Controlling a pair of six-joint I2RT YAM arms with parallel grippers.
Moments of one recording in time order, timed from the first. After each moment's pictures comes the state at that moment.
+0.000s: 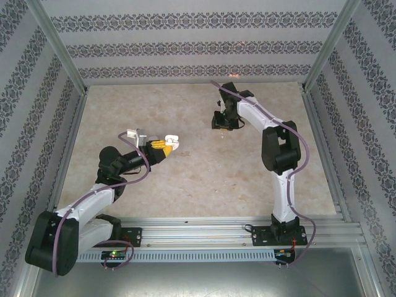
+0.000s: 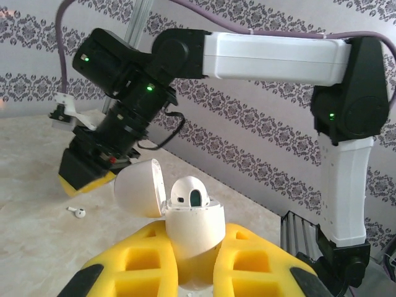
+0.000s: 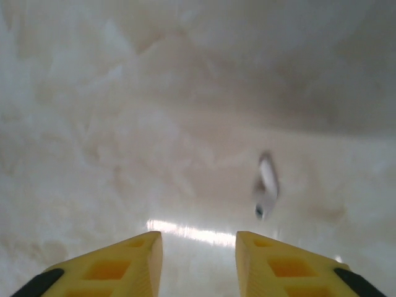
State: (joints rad) left arm -0.23 1.07 0.35 0.87 0.88 -0.50; right arm 0.32 2.21 1.88 -0.95 -0.22 0.35
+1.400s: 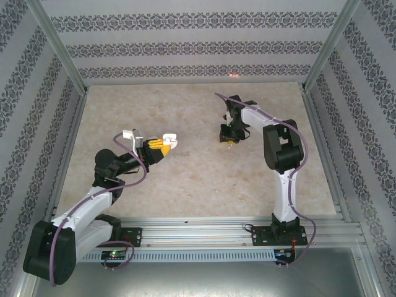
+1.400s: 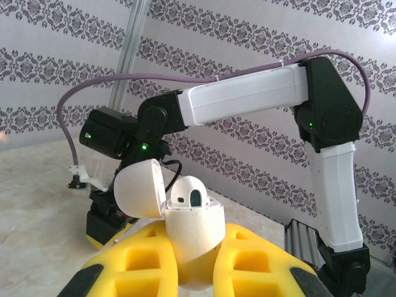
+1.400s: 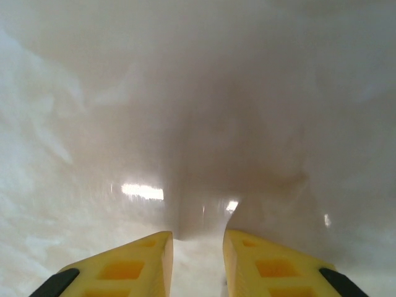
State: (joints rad) left arm -0.23 0.98 0.35 0.86 0.87 -0.49; right arm 0.30 2.15 1.59 -0.89 -0.24 0.32
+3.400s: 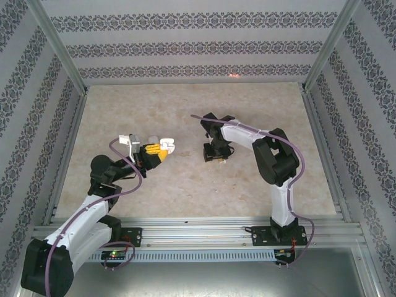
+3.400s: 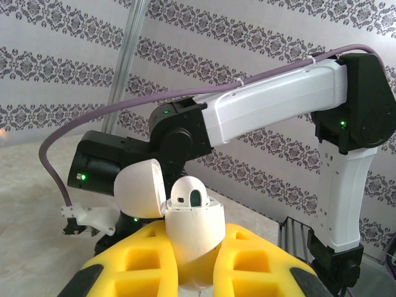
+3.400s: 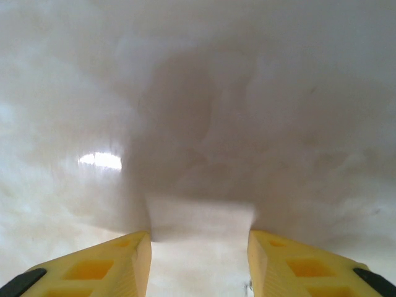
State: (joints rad) left arm -0.23 0.83 0.32 0.74 0.86 -0.48; right arm 0.57 2.04 1.44 -0.92 -0.11 0.42
